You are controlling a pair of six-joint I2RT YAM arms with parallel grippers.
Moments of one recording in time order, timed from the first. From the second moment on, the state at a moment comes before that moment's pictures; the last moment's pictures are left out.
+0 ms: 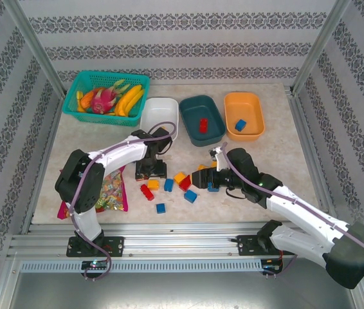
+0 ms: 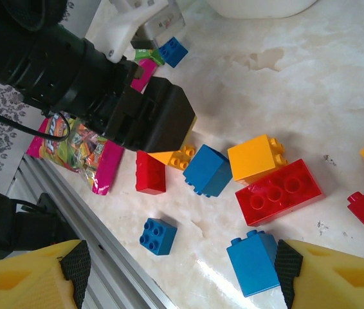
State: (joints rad) left arm -0.59 1.81 1.27 -1.03 0.03 -0.67; right arm 0.65 0.97 0.60 -0.24 -0.41 0.58
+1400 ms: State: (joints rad) left arm -0.53 1.96 1.91 -1.21 -0.06 -0.63; right arm 0.64 0.99 0.72 -0.19 -0.21 0.63
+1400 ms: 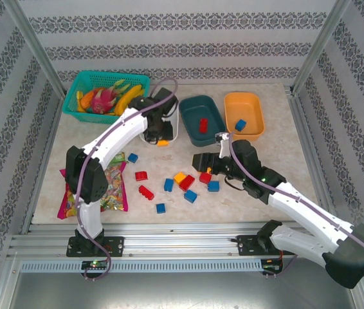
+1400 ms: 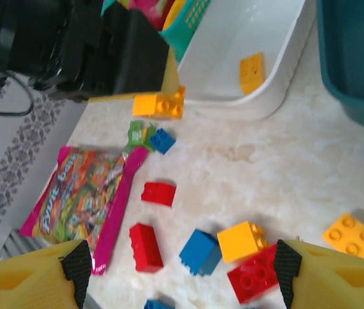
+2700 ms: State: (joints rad) left arm -0.37 2.35 2.25 -1.27 -0.08 -0.53; right arm 0.59 1.12 0.90 -0.34 -0.12 0.59
